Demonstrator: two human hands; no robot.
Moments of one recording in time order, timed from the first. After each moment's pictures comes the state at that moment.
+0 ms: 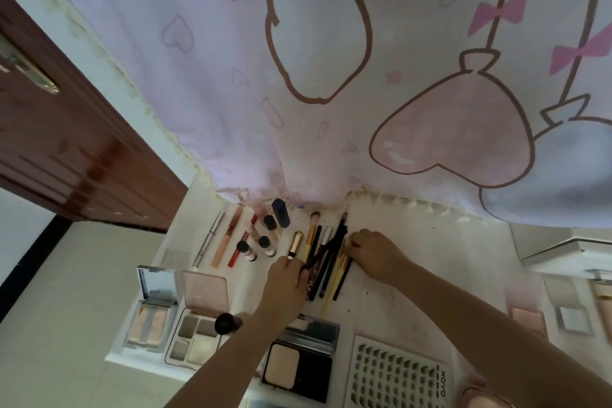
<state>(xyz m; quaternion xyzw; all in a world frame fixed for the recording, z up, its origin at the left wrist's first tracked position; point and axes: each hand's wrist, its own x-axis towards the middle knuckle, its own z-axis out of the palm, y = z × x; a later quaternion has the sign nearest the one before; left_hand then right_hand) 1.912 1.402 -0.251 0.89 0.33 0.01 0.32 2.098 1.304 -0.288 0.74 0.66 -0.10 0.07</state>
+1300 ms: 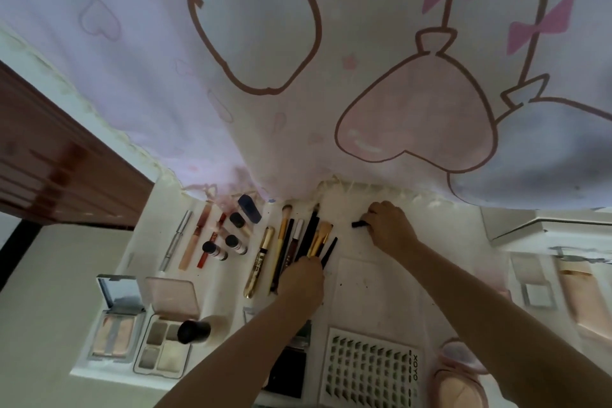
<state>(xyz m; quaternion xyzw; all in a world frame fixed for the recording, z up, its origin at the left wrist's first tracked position) 1.976 1.358 -0.266 0.91 0.29 -0.25 0.16 2.151 1.269 -0.284 0.86 0.49 -0.10 -0.05</state>
